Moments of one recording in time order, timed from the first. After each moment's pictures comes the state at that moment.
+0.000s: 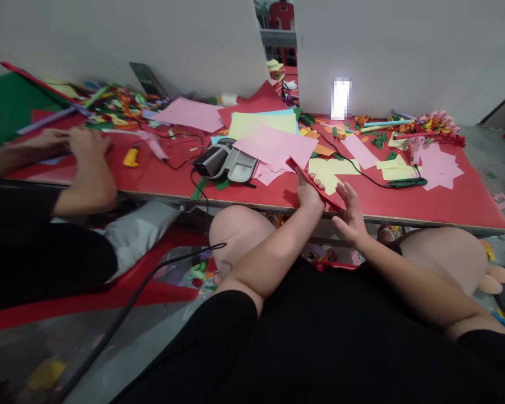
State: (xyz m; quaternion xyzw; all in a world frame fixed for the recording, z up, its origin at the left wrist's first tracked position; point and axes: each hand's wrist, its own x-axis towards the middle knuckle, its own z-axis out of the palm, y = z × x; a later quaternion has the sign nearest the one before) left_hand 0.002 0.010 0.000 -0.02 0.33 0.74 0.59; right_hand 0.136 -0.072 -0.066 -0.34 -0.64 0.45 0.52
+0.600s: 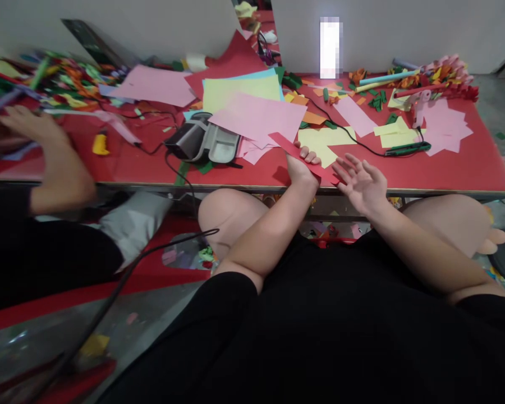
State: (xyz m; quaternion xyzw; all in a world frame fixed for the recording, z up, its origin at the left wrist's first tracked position) left_hand -0.003 0.015 -0.010 -0.04 0.23 0.72 0.66; right_hand 0.159 -0.055 -0.035 -0.36 -0.32 0.68 0.56
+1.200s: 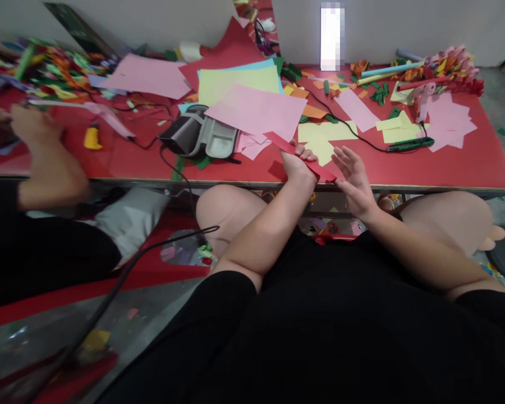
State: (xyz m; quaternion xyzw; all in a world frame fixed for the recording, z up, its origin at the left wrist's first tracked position) left_hand -0.013 0.010 0.000 -0.09 0.27 0.70 0.65; right_hand 0.138 -0.079 -0.037 -0.33 -0.53 0.54 0.56
